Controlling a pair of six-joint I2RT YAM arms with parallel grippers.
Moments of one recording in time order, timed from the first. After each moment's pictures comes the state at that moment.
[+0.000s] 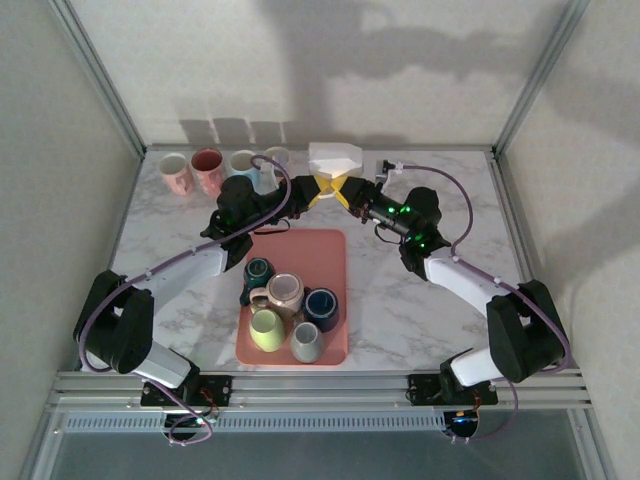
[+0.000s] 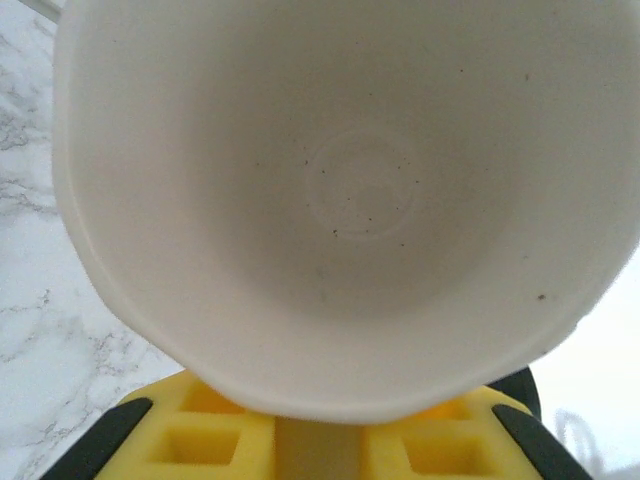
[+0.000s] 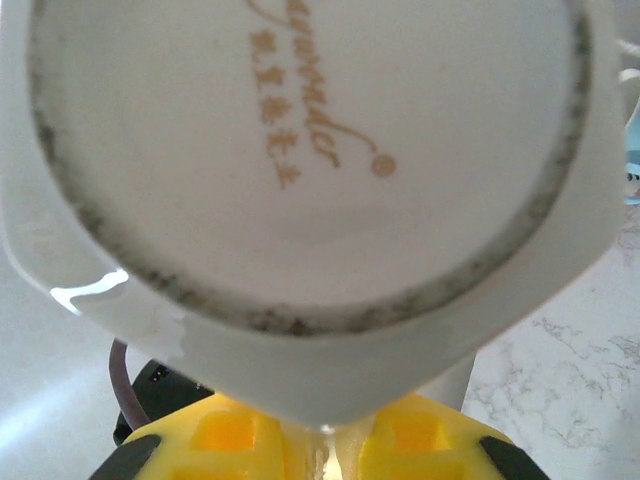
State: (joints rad) left arm -0.49 1.50 0.97 0.59 0.58 -1.26; right arm 0.49 1.43 0.84 0.77 -0.60 1.34
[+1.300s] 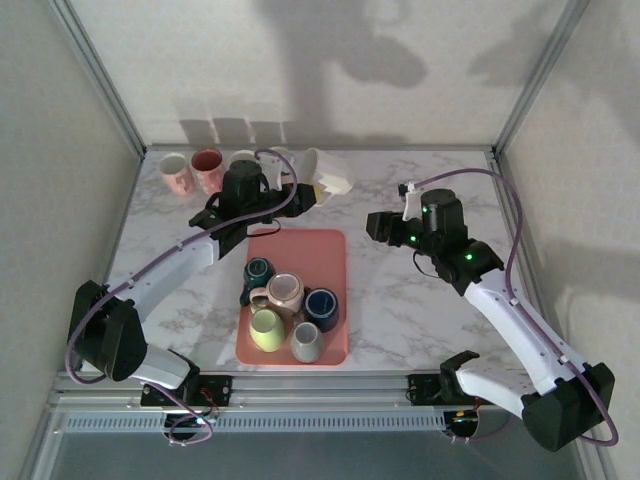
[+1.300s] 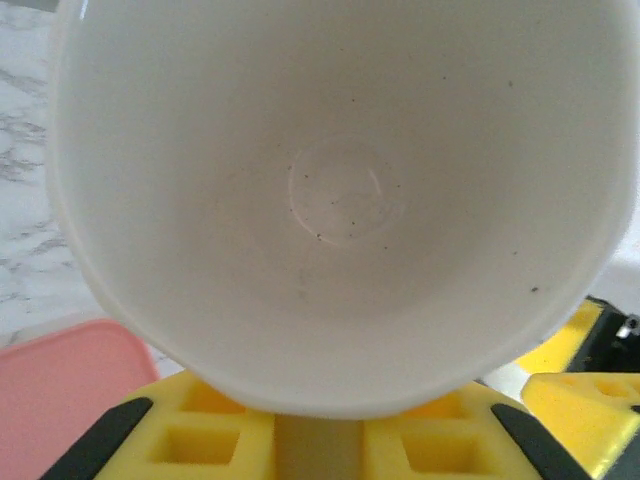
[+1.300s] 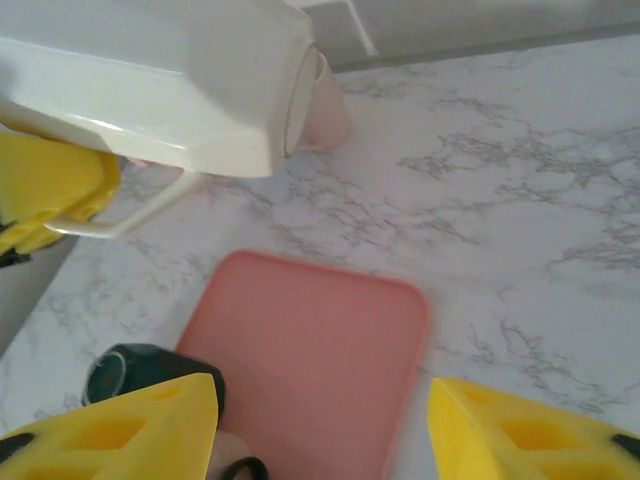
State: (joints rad) left arm -0.48 1.46 1.16 -0.05 0.43 -0.62; right arm 0.48 1.06 0.99 -0.44 -0.18 0.37
